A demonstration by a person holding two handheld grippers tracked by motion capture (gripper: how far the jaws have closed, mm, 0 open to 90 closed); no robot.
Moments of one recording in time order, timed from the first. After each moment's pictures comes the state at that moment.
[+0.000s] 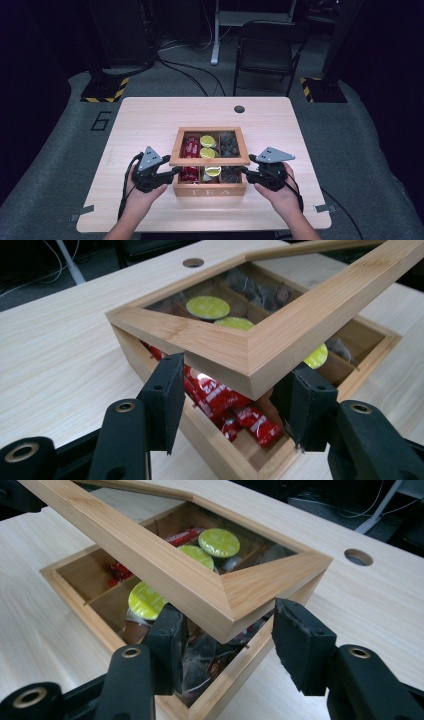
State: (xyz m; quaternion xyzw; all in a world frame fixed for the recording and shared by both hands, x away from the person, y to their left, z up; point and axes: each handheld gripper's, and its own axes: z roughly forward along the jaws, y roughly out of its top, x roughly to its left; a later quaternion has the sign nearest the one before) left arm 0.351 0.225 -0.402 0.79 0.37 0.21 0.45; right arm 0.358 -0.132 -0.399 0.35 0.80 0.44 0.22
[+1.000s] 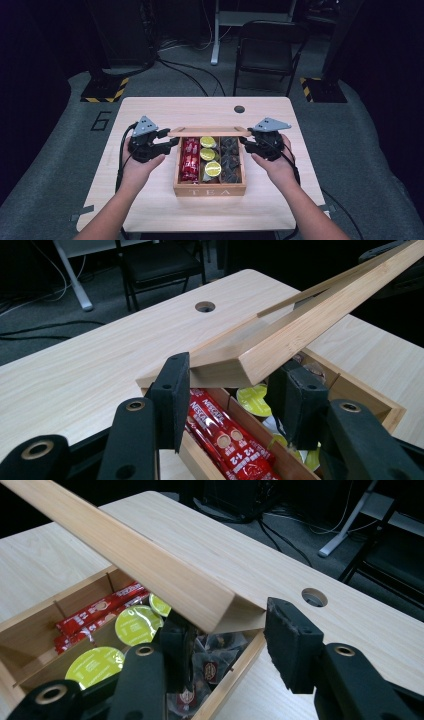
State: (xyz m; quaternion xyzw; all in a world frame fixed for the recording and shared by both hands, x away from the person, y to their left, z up) left arm 0.398 0.230 -0.344 0.78 0.36 0.22 0.47; right arm 0.416 -0.123 -0.356 0.35 0.79 0.43 0.25
